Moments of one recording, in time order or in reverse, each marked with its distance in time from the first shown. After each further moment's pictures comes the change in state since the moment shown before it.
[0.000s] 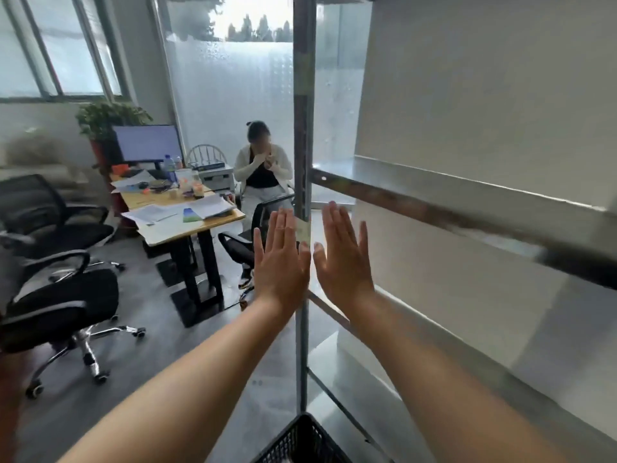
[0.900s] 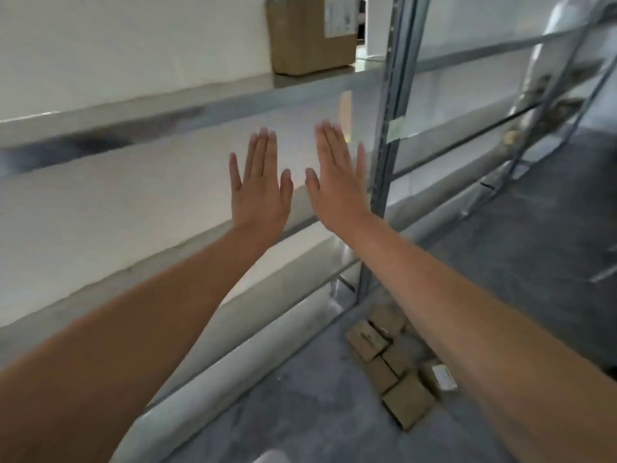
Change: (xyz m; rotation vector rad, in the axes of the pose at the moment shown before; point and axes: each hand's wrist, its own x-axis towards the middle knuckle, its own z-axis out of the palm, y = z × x) left_hand -0.515 0.674 -0.116 -0.787 -0.391 1.181; right_hand -0.649 0.099 -0.626 -1.022 0.384 1.097
